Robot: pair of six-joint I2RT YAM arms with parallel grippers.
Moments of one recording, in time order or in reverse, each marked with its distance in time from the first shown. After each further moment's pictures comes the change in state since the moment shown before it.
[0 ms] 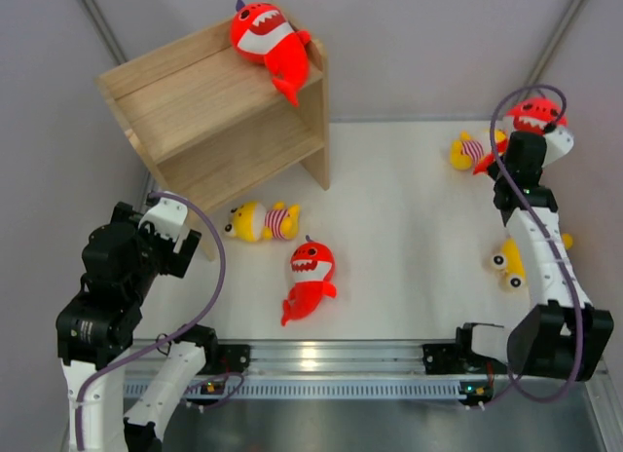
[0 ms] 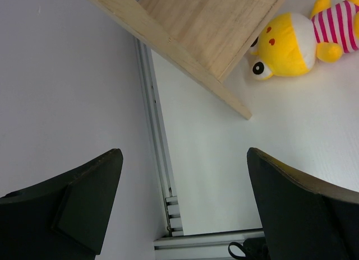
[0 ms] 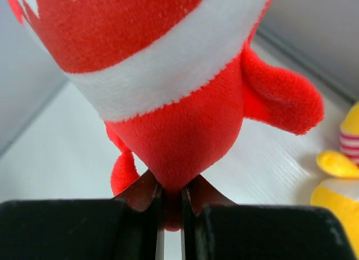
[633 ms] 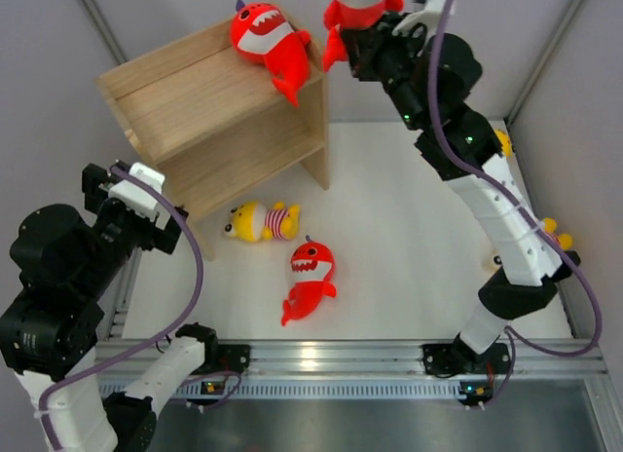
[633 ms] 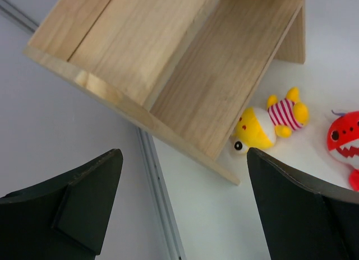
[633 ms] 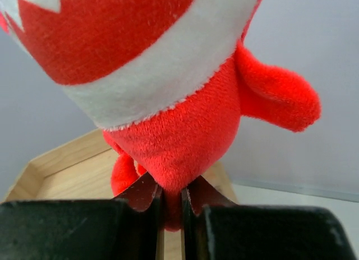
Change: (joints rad) left arm -0.029 0.189 0.461 -0.050 0.199 0.026; right arm 0.857 0.346 1.230 -0.068 -0.002 -0.298
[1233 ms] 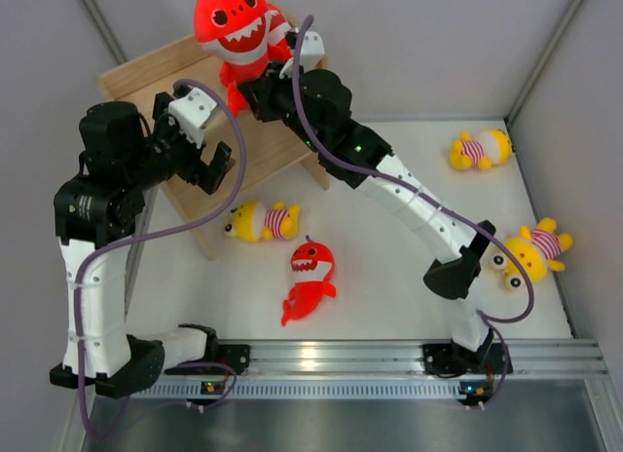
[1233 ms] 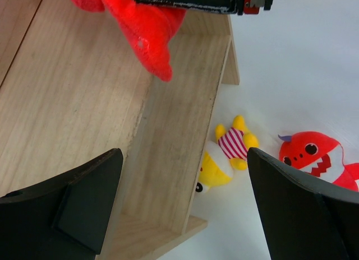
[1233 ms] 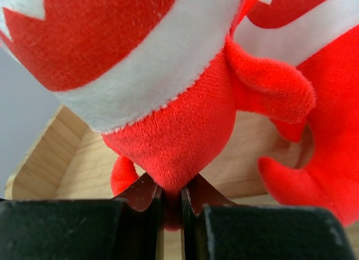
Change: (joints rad) left arm -0.003 0.399 0.193 0.076 0.313 -0.013; right arm 0.232 0.389 0.163 0.098 -0.084 0.110
